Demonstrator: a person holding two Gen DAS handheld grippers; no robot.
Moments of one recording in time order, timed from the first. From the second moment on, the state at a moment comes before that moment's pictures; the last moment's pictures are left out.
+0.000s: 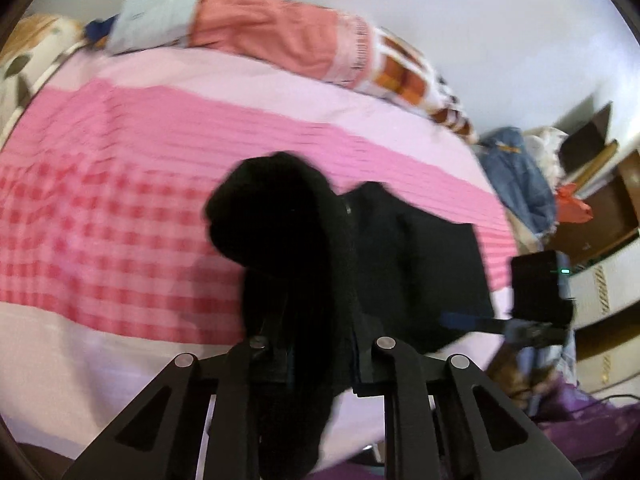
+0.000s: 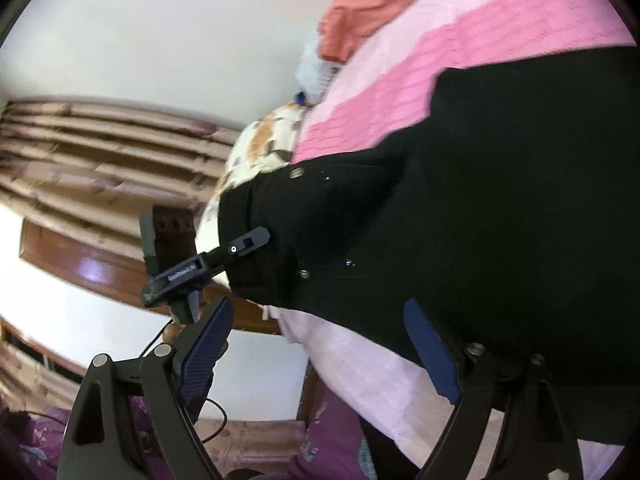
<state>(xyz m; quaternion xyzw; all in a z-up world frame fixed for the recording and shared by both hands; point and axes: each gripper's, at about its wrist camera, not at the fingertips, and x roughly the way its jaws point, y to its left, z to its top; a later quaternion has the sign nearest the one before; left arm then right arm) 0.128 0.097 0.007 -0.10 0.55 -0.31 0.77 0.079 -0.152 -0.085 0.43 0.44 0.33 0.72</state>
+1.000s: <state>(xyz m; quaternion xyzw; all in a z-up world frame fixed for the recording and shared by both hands) 0.113 -0.154 -0.001 -0.12 0.49 -0.42 0.75 0.039 -0.321 -0.118 0.46 0.41 0.30 0.73</state>
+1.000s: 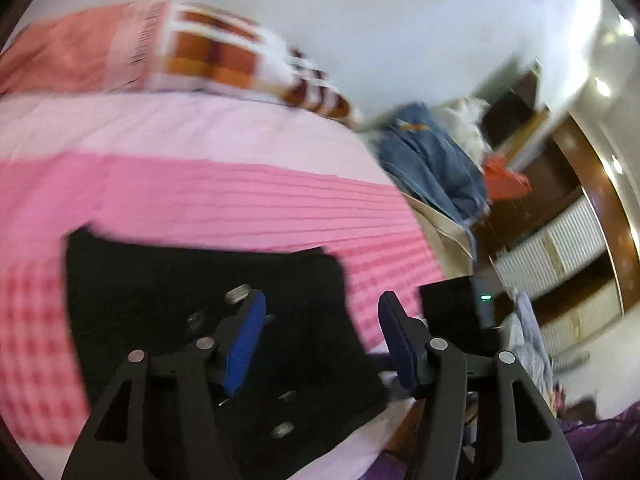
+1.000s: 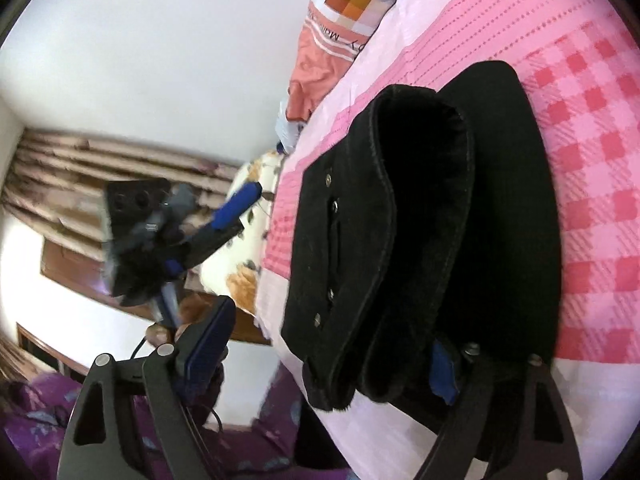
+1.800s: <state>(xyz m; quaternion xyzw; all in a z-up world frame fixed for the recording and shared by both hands) 0.115 -0.108 -0.072 -0.13 0.51 -0.32 0.78 0.000 -0.382 -0.147 0.49 0.40 0.20 0.74</state>
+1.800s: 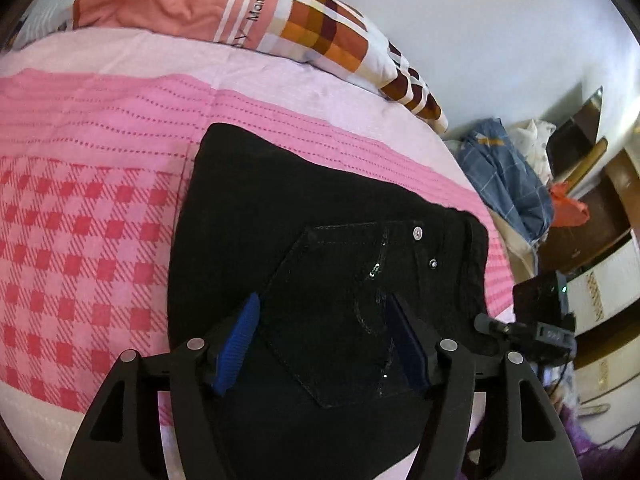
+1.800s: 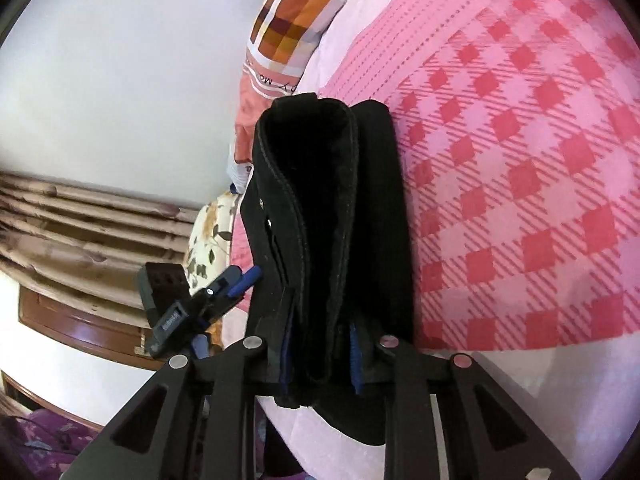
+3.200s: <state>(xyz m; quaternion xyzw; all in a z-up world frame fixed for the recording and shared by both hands) 0.149 -0.098 -0.041 -0.06 0.47 -0.33 0.82 -0.001 -0.395 -0.072 0.44 0.35 0.14 0.81</state>
